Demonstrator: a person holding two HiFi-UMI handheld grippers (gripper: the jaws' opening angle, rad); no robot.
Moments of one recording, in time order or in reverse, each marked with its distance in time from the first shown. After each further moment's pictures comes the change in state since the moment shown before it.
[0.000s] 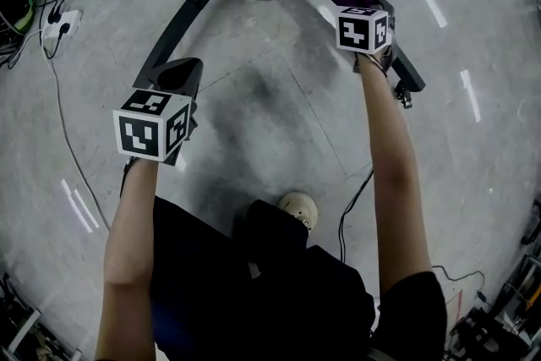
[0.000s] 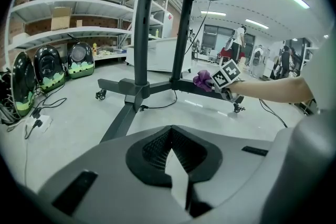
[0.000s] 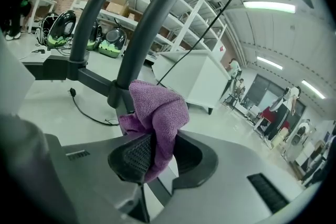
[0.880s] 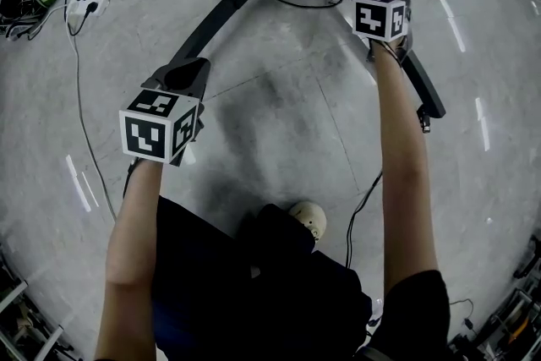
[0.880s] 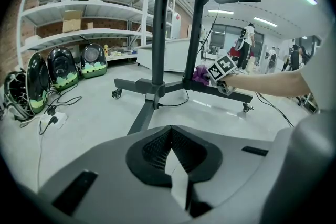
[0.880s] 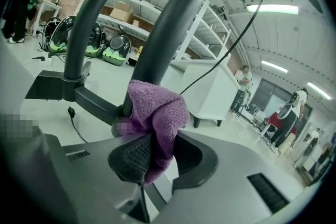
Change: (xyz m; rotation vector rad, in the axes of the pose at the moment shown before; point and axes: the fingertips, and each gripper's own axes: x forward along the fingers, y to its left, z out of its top) left arm -0.030 0.040 -0.009 -0.032 0.002 0.094; right arm 0.027 0.035 0.076 -0.011 -0.087 0.036
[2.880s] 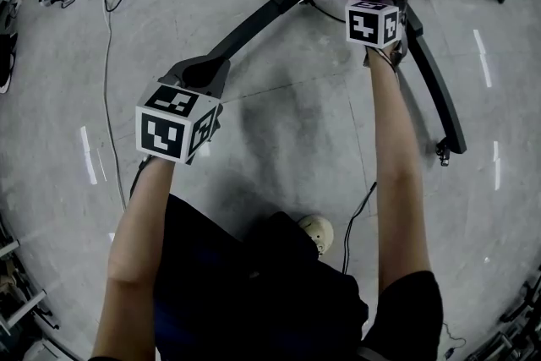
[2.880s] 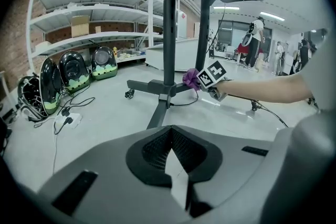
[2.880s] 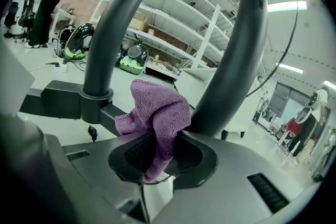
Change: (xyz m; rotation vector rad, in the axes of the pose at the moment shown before) left arm -0.023 0.027 -0.002 -0.002 0.010 0.102; right arm 0.024 0.112 0.041 -0.037 -0.076 0.147
